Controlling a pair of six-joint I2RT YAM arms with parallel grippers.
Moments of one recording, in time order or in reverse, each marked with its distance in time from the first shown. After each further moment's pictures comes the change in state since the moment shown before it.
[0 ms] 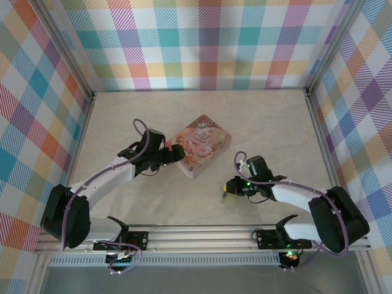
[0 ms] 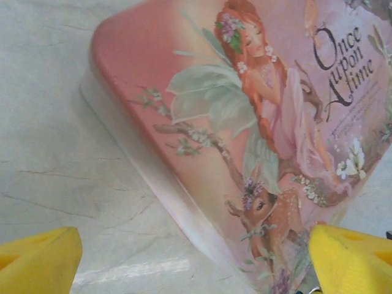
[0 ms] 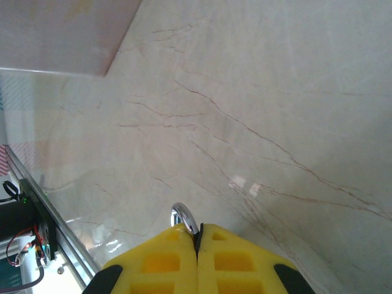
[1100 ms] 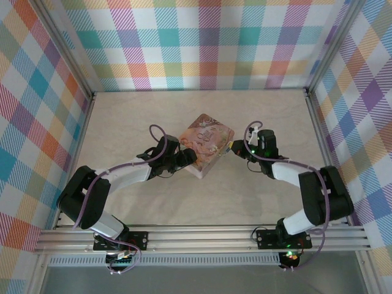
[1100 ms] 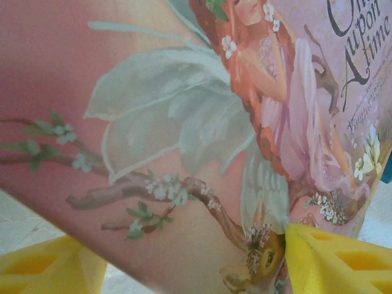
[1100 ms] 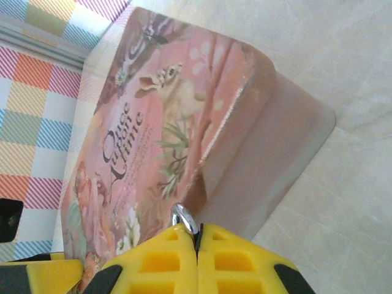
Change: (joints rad) left arm -0.117 0.198 -0.059 0.324 0.032 -0.156; right arm -0.219 0.204 0.224 0.375 0.114 0.101
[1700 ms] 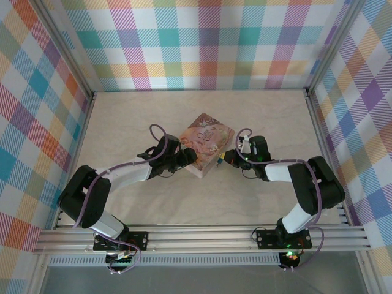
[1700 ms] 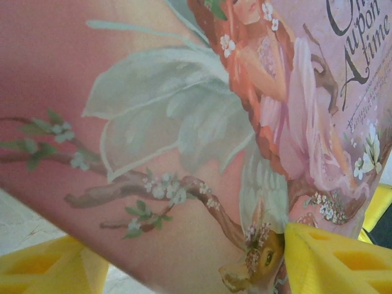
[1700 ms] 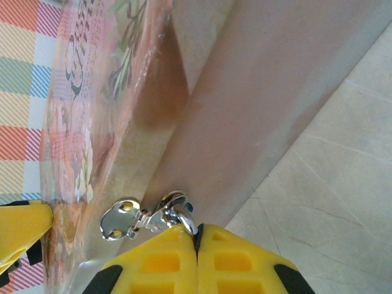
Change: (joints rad) left arm -0.008 0.008 0.007 -0.002 -0.004 -0.002; right arm 0.060 0.141 -0.032 0.082 -0.101 0.029
